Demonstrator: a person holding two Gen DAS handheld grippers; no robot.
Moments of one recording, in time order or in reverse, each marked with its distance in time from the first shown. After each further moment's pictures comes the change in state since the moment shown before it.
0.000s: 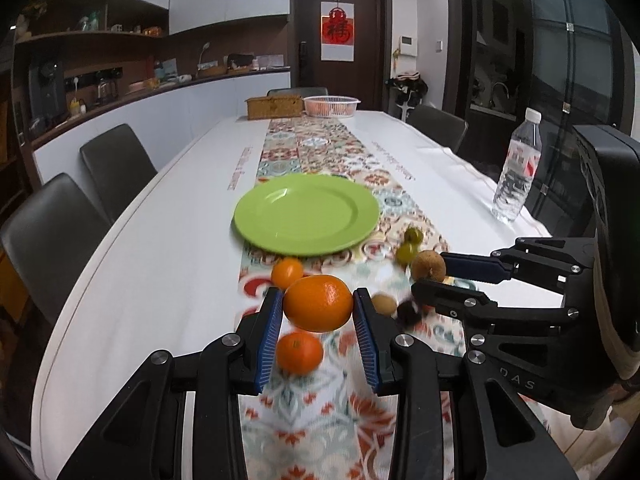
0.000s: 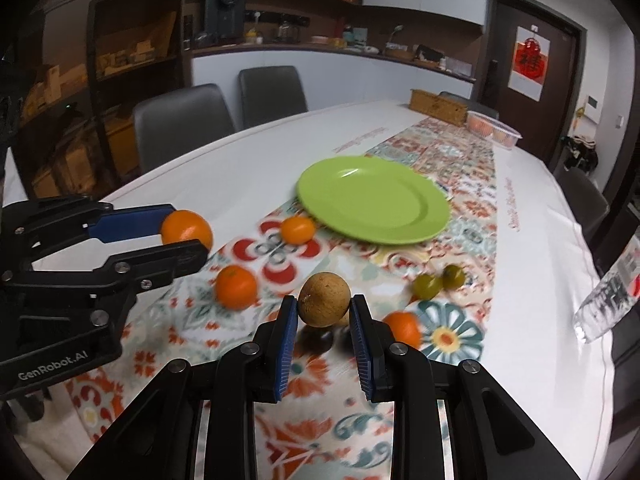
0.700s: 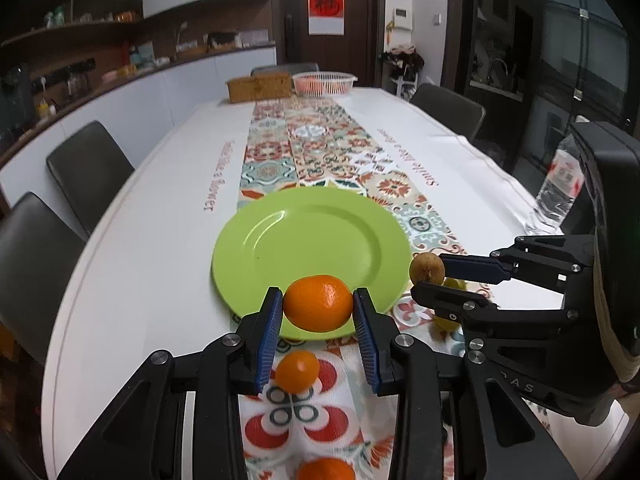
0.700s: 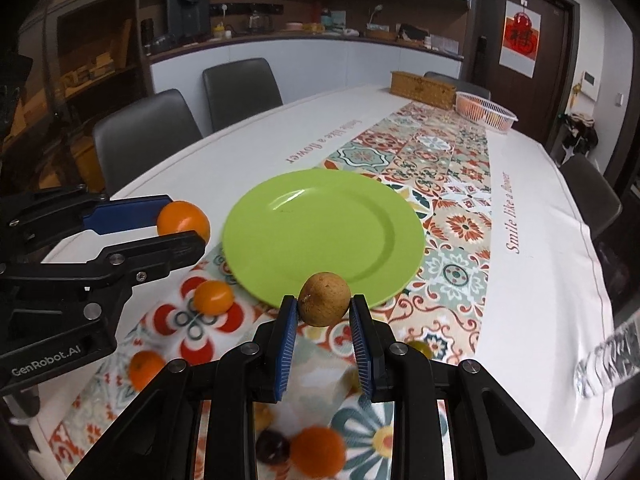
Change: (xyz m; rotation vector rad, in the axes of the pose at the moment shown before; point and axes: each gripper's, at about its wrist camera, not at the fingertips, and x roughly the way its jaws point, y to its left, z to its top) left arm 0.115 0.024 0.077 0.035 0.127 -0.036; right arm 0.087 -0.068 0.066 0.060 0.090 0.015
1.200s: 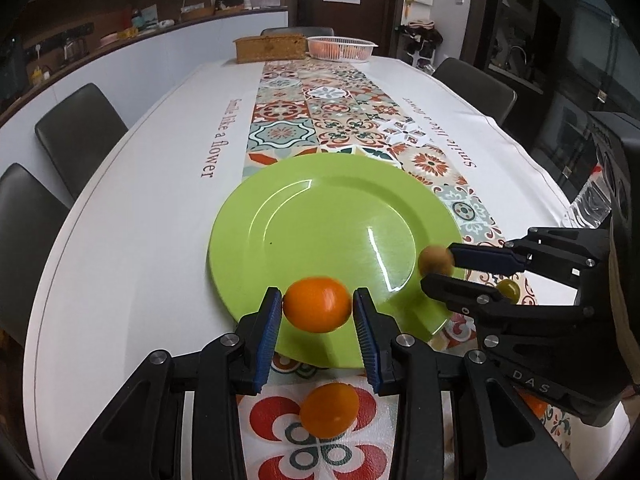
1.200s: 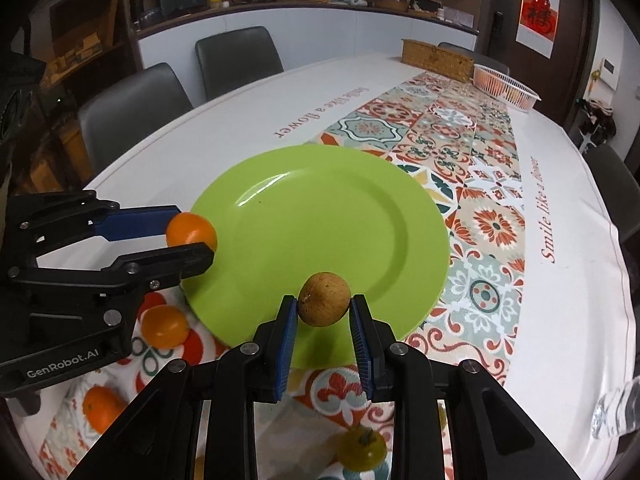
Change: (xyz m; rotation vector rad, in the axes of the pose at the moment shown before) left arm 0.060 0.028 0.006 -0.051 0.109 -0.004; right arm 0.065 -0.013 0.020 -0.006 0.095 0.027
